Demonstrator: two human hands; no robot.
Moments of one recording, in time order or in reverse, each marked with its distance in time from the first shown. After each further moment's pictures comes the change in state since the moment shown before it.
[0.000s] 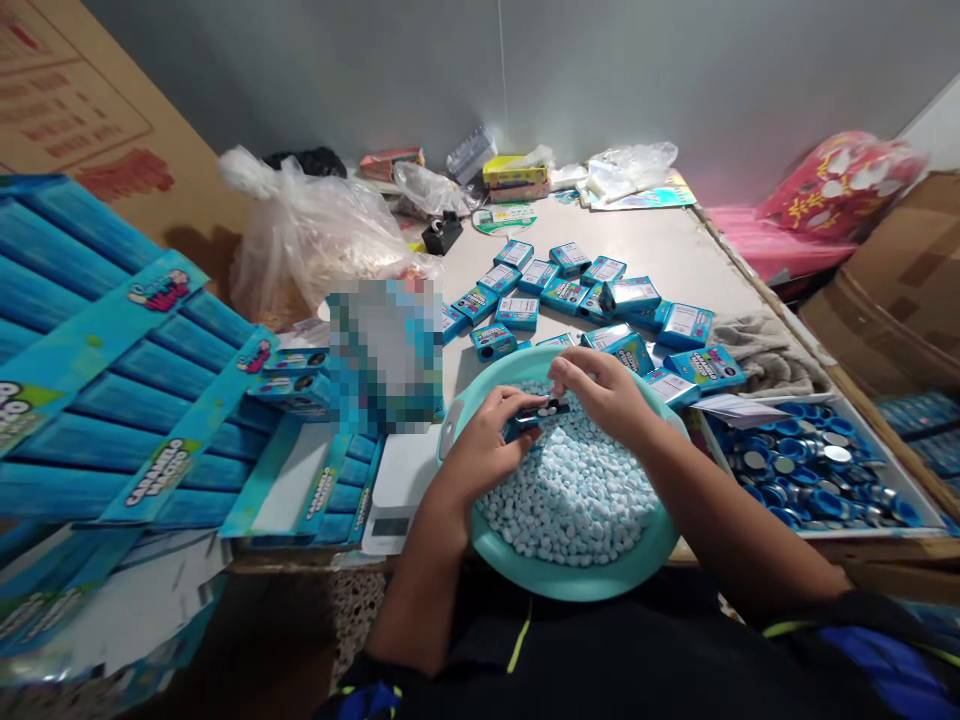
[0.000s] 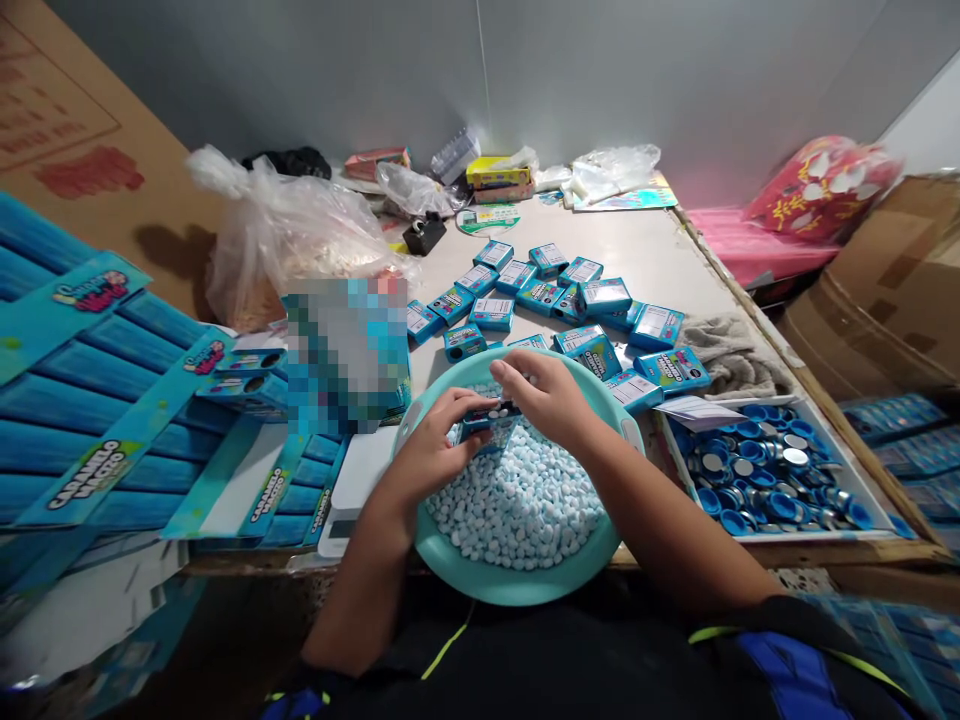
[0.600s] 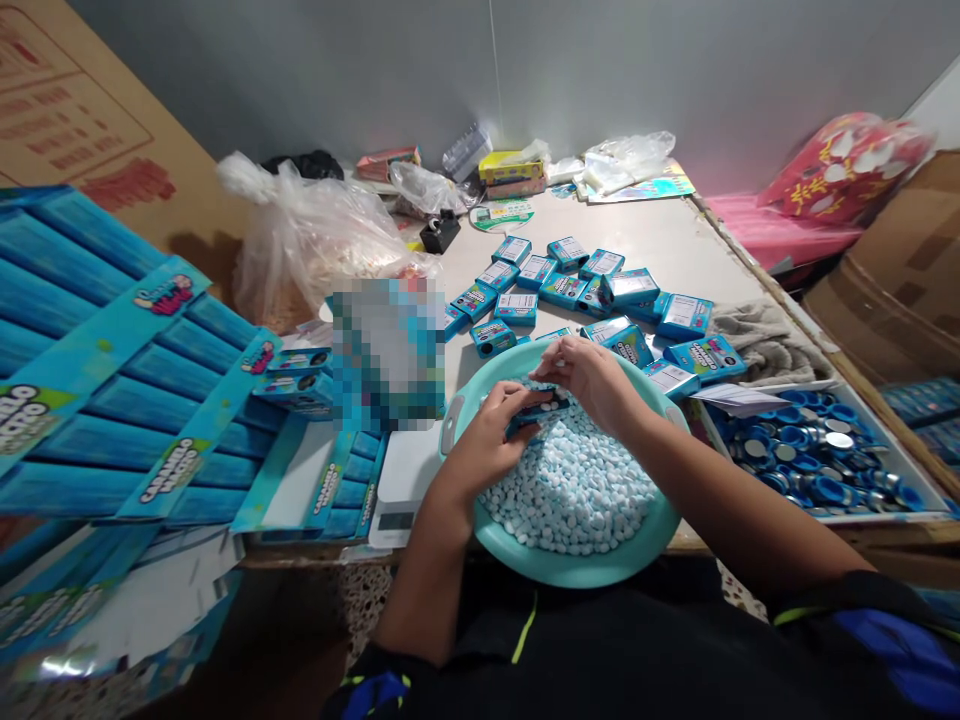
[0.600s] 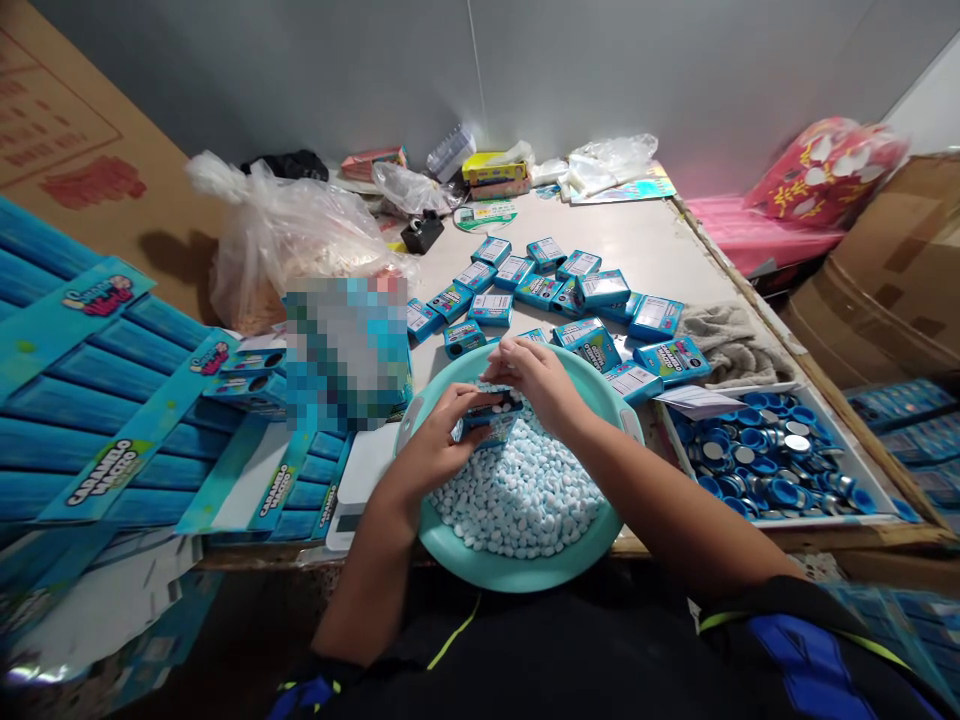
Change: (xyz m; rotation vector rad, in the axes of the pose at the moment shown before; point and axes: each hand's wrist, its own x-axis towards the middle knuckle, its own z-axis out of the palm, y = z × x) left_hand 0.001 -0.008 0.004 0.049 -0.026 0.100; right_hand 0.004 0.003 0.018 0.726 0.080 0.311
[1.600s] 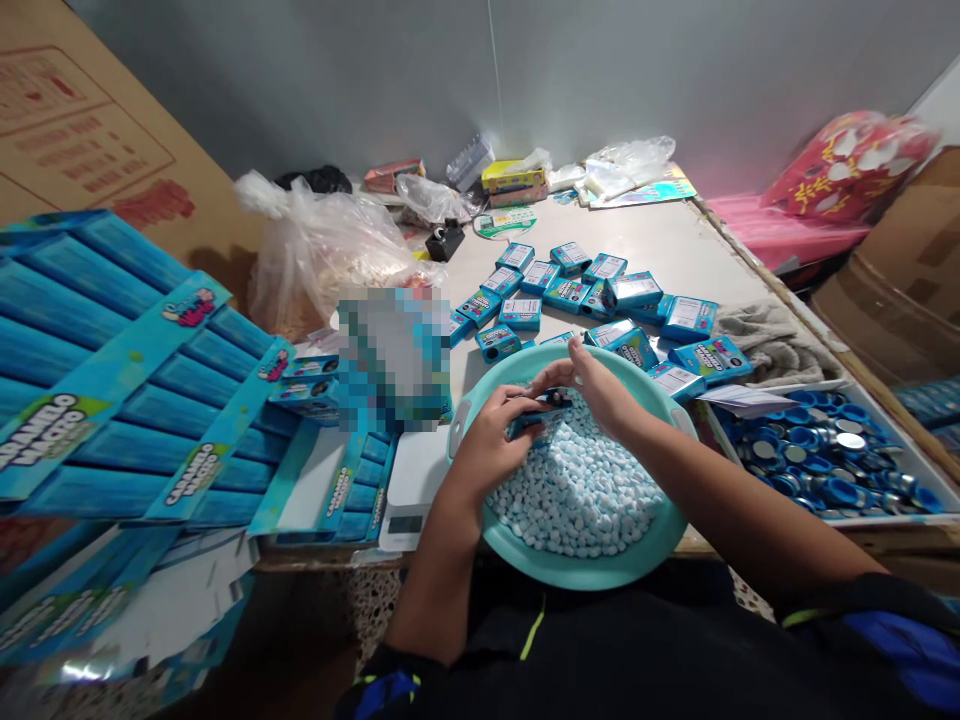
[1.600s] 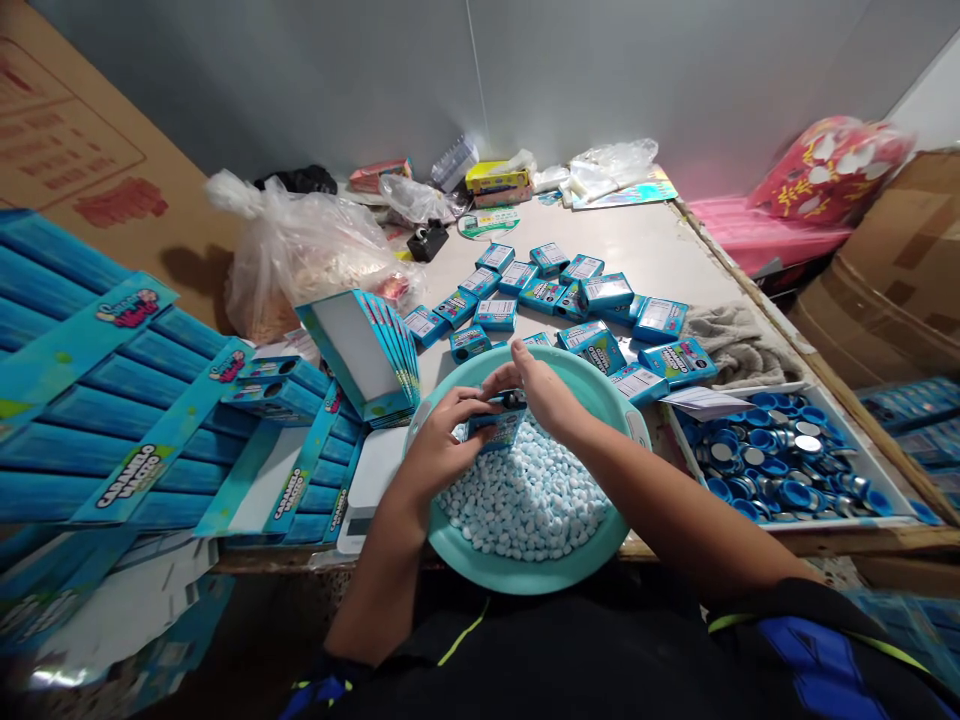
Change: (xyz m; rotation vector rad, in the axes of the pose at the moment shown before) left_hand -0.001 -0.006 0.002 0.001 0.117 -0.033; right_hand 0.002 0.007 -0.004 -0.290 -0.093 0.115
